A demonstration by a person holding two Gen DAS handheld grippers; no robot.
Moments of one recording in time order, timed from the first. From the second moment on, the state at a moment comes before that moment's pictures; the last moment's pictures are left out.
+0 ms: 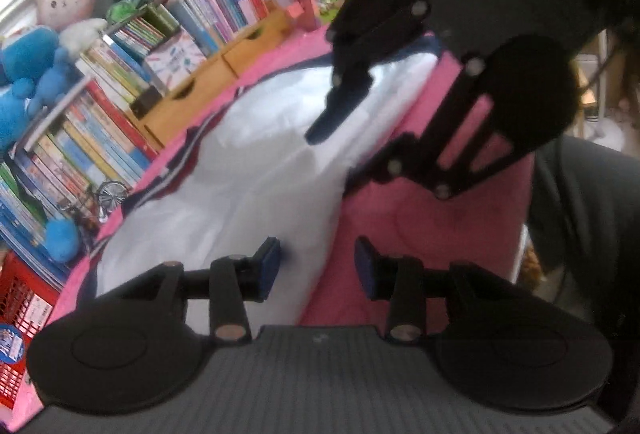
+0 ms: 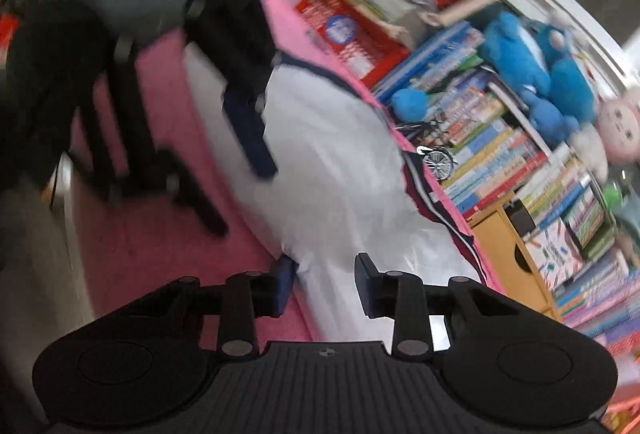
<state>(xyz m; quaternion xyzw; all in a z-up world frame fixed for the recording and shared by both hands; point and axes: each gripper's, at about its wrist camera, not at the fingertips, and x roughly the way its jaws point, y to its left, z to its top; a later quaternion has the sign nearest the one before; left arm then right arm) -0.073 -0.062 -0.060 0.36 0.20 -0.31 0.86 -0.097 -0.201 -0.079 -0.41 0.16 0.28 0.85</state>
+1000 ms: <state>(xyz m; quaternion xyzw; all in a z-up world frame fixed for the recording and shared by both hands) -0.043 0.030 -0.036 0.39 0.31 -0.26 0.83 -0.081 -0.310 -0.130 -0.58 0.21 0.11 0.78</state>
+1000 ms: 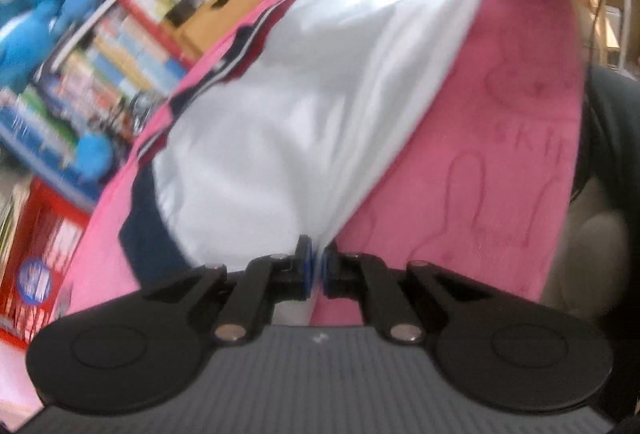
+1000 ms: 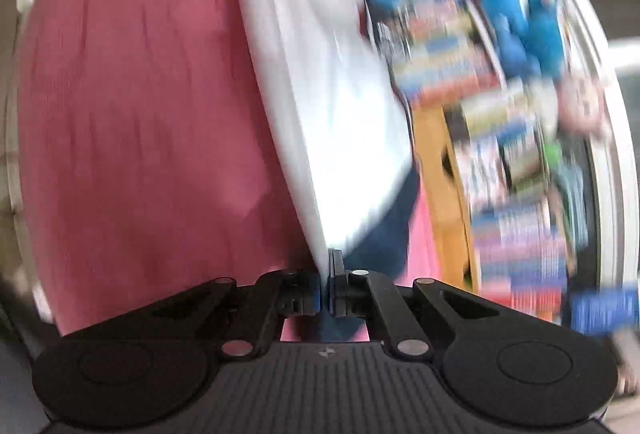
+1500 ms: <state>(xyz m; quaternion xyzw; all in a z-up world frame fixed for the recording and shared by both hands) -0.052 0.050 -0.030 0.33 0.33 -0.22 0.85 -0.097 -0.381 -0.061 -0.33 0.26 -0.05 0.90</state>
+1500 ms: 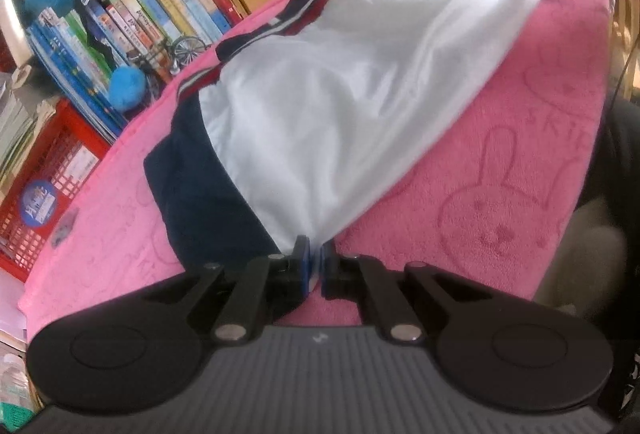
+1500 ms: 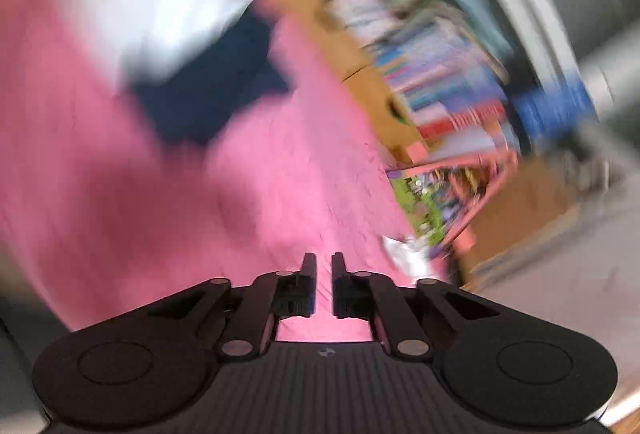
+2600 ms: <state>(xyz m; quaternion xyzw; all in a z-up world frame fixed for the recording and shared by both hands) -0.058 0.085 0.028 0.12 0.40 -0.17 0.89 -0.076 -0.182 -0.067 0.02 0.31 0.09 0.95</state>
